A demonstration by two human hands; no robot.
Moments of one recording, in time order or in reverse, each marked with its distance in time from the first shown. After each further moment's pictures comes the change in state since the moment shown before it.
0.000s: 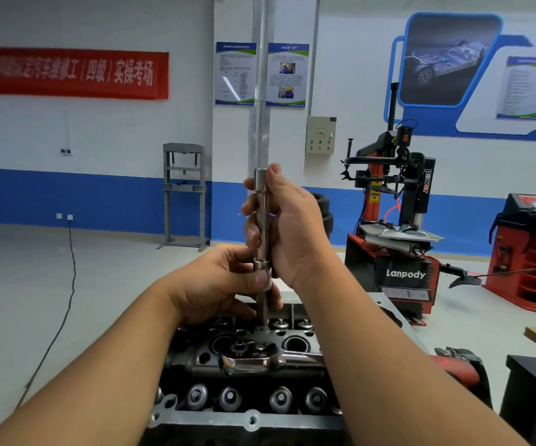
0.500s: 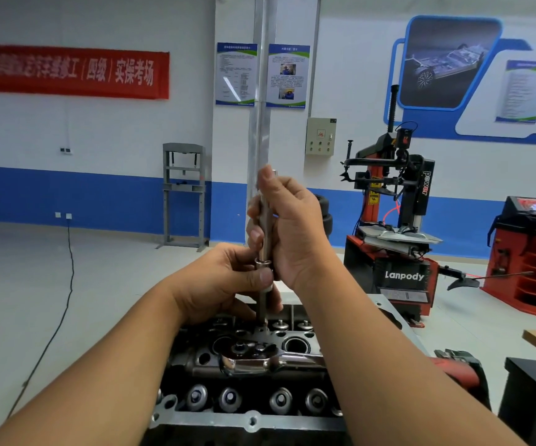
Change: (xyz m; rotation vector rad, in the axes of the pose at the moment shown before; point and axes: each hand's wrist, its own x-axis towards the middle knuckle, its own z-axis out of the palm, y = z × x) left_hand 0.001 0.000 0.002 0.053 0.025 0.001; right_hand -0.001 0.001 -0.001 0.001 0.016 -0.017
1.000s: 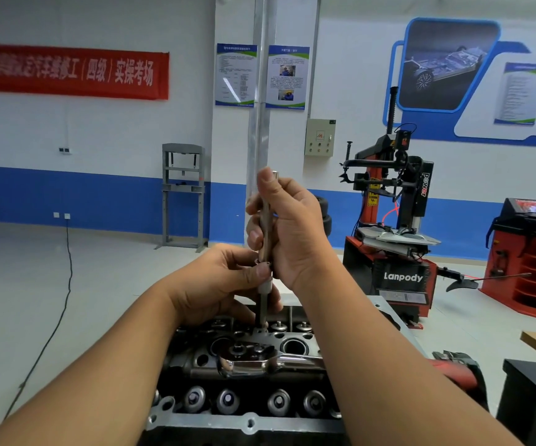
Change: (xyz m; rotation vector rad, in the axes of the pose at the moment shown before) left_hand -0.004 0.003 0.001 -0.059 -0.031 0.013; right_hand -0.003 -0.004 0.001 -0.003 0.003 -0.028
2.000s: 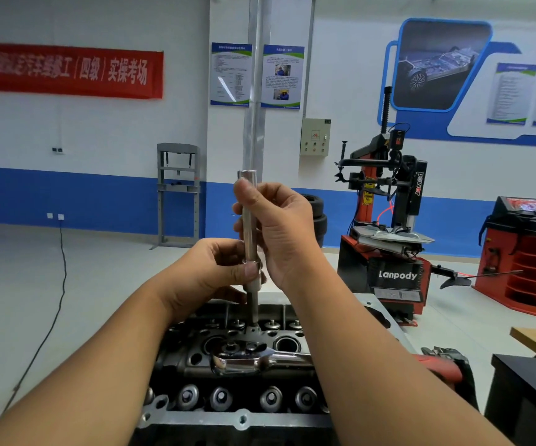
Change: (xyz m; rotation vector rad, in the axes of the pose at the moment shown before) left_hand 0.002 0.001 -0.005 0.079 0.151 0.077; right_hand -0.004 -0.001 0.000 -0.150 0.092 0.017
